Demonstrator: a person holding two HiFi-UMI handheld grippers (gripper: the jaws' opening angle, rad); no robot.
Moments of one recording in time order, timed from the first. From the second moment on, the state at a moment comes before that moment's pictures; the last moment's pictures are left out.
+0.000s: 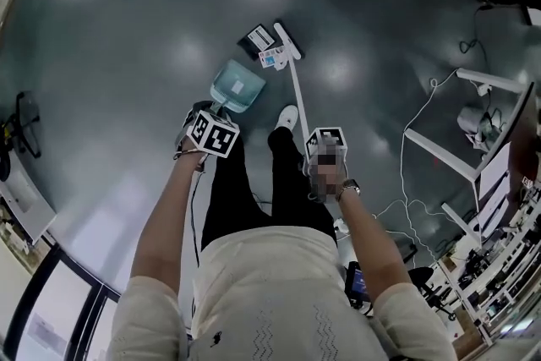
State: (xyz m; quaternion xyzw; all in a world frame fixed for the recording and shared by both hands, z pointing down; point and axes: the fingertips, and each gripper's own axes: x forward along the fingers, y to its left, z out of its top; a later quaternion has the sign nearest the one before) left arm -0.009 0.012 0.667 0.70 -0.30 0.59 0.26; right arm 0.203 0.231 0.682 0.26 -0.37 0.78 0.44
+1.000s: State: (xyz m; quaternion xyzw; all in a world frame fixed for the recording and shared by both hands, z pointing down) left arm -0.062 0.036 0.657 0.71 -0.30 0.58 0.26; right arm 0.120 0.213 0.599 0.21 -0.43 0.81 0.33
